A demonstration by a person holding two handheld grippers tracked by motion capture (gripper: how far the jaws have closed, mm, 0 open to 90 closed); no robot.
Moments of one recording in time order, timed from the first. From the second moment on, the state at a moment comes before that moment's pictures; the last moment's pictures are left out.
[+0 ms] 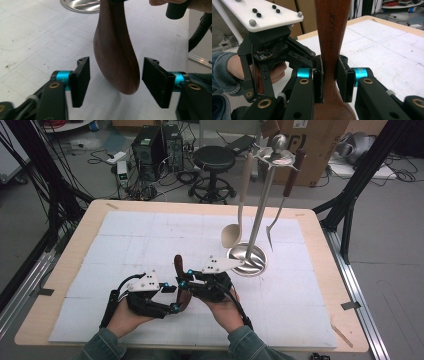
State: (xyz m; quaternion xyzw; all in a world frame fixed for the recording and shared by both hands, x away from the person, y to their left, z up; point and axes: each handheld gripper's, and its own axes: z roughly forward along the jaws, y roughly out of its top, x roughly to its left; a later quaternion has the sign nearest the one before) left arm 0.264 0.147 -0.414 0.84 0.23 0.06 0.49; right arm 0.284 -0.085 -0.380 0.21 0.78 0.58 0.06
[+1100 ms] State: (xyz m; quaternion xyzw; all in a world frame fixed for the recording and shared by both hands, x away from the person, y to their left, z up) left arm 0.264 0.155 -0.416 0.85 0.18 0.06 0.48; right arm 0.287 -0.089 -0.393 0.17 0.79 0.59 0.00
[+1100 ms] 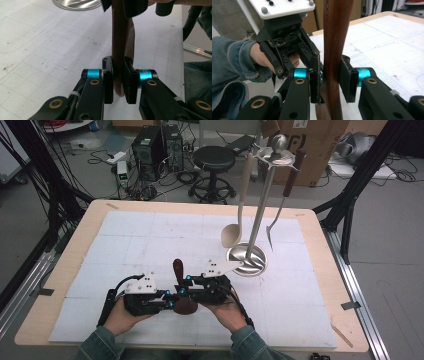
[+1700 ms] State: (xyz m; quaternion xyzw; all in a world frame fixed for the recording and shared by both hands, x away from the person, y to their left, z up) left arm 0.268 0.162 -0.414 0.84 0.21 0.06 0.50; right arm 0.288 -0.101 -0.389 0.19 0.78 0.59 0.01
